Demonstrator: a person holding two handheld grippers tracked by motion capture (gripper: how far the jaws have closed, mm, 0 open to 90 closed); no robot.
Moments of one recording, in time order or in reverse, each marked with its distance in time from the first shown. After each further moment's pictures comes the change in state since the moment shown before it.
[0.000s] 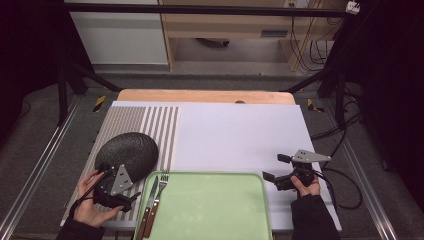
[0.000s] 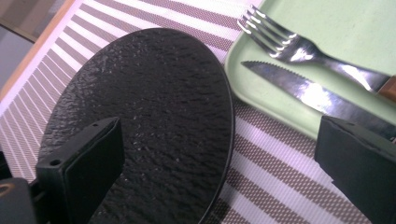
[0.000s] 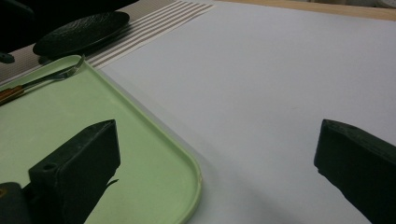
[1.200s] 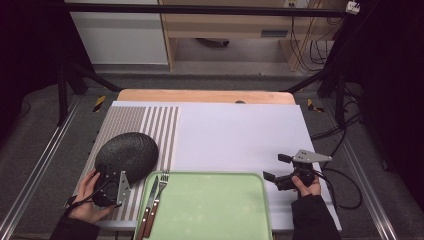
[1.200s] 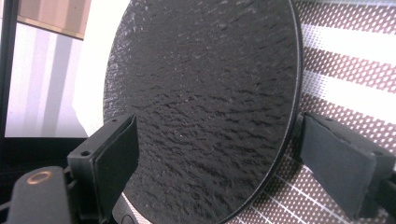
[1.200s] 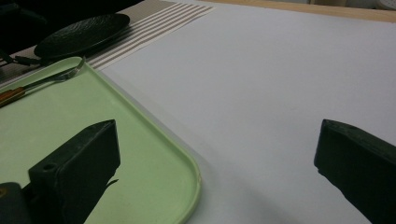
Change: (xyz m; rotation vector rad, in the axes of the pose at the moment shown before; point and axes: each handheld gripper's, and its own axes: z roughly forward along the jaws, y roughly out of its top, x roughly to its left) left arm -0.001 -0.025 0.019 0.178 0.209 0.275; right arm -0.001 0.000 -0.001 -0.009 0.001 0.001
